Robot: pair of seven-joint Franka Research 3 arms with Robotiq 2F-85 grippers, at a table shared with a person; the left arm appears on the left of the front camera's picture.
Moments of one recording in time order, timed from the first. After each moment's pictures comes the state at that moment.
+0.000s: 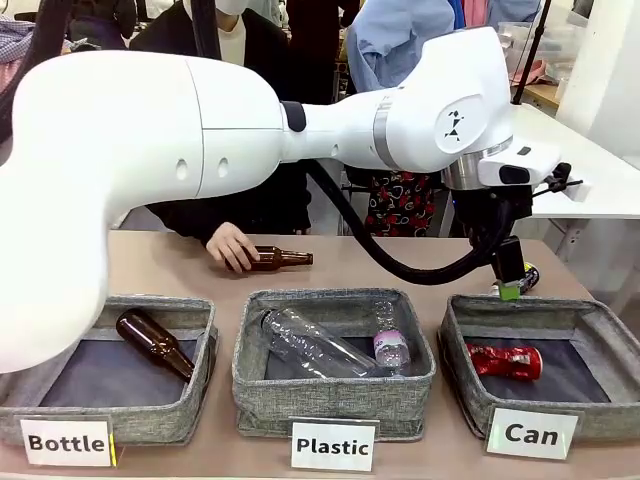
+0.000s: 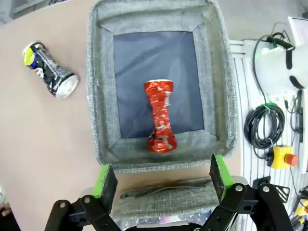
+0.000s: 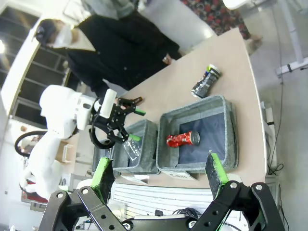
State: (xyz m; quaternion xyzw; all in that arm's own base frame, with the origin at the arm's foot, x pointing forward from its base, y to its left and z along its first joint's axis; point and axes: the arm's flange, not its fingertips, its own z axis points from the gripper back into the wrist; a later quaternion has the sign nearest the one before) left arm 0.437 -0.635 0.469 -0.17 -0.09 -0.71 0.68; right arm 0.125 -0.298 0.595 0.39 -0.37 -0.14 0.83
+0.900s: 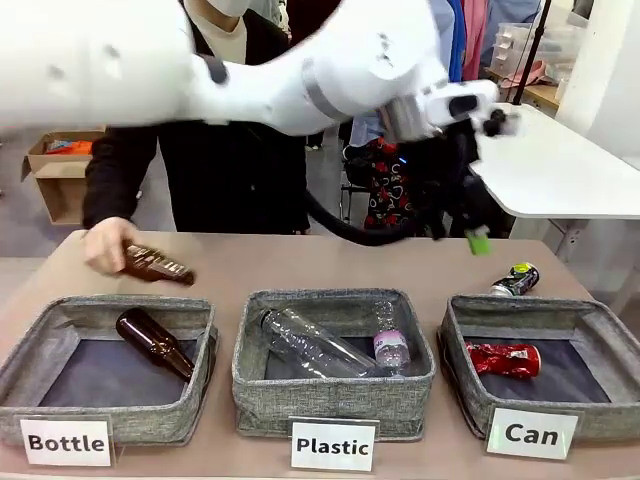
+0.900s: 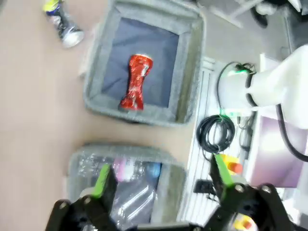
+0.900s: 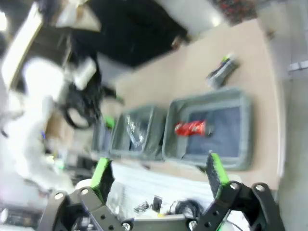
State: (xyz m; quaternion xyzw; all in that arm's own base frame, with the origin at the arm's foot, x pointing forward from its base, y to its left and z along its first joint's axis) left arm 0.449 -0.535 0.533 -0.26 -0.04 -0.57 0.78; right arm 0.173 -0.236 0.590 0.40 -0.32 -0.06 0.86
